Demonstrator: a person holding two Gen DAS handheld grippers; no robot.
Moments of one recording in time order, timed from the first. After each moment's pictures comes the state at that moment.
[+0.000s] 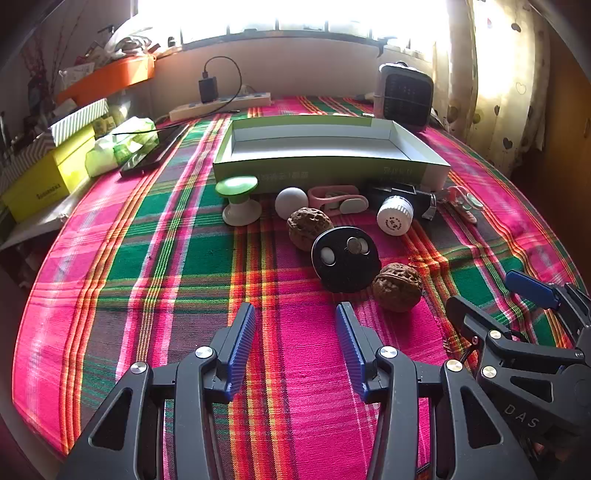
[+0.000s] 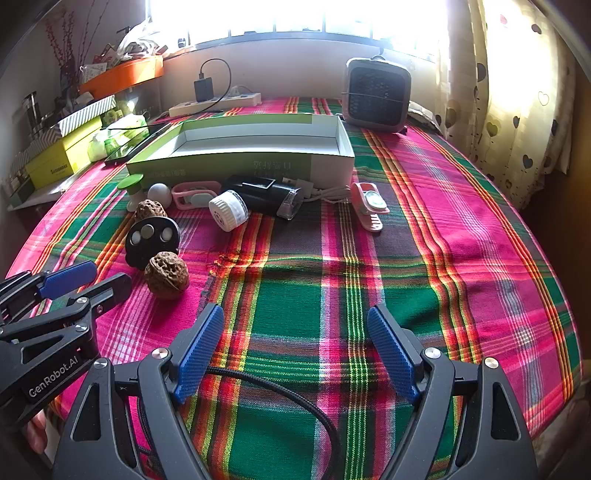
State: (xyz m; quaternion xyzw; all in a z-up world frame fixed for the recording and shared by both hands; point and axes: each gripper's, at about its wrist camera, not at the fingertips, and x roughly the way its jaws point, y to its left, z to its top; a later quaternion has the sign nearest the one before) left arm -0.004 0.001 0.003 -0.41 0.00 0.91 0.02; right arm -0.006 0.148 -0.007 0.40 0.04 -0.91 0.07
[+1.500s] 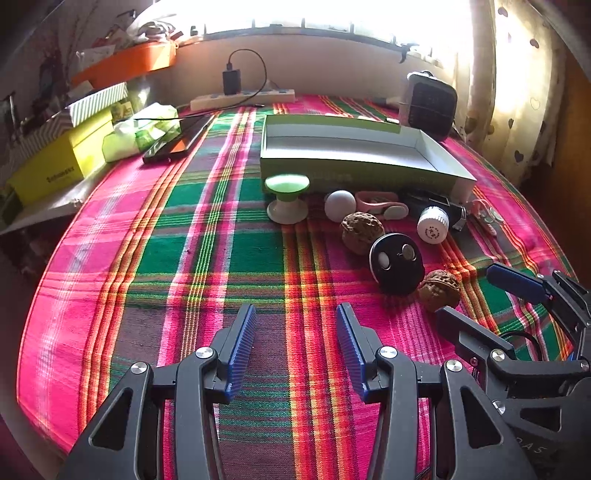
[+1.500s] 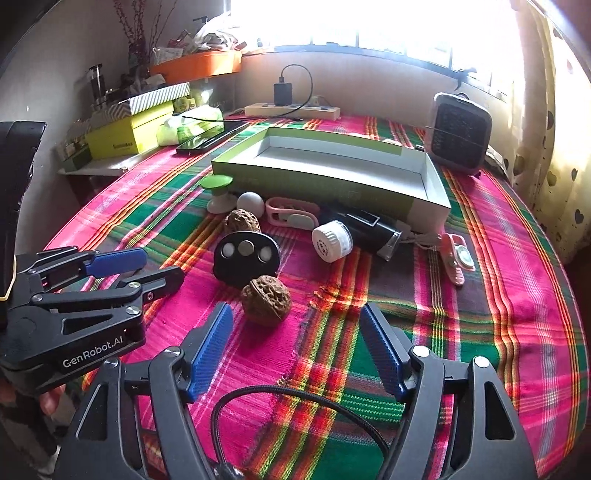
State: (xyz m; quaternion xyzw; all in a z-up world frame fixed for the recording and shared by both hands) left arm -0.004 -0.036 0.002 -0.41 -0.02 0.91 0.01; right arm -0.008 0.101 0.003 0.38 0.09 -0.90 0.19
